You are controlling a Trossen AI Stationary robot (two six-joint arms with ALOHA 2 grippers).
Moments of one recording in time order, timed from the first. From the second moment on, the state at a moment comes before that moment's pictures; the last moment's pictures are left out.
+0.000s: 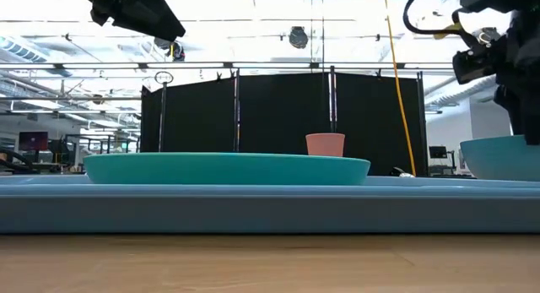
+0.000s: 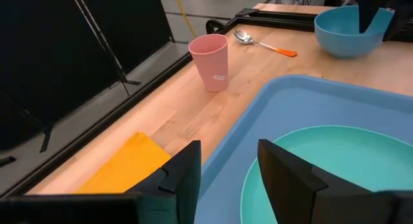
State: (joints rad) left arm -0.53 1.31 0.94 -0.57 -1.05 -0.72; right arm 0.31 0.99 0.63 -1.09 0.07 0.89
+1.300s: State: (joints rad) left arm -0.53 1.31 0.94 -0.58 -1.01 -0.65; right arm 0.37 1.05 0.77 -0.79 0.18 0.30
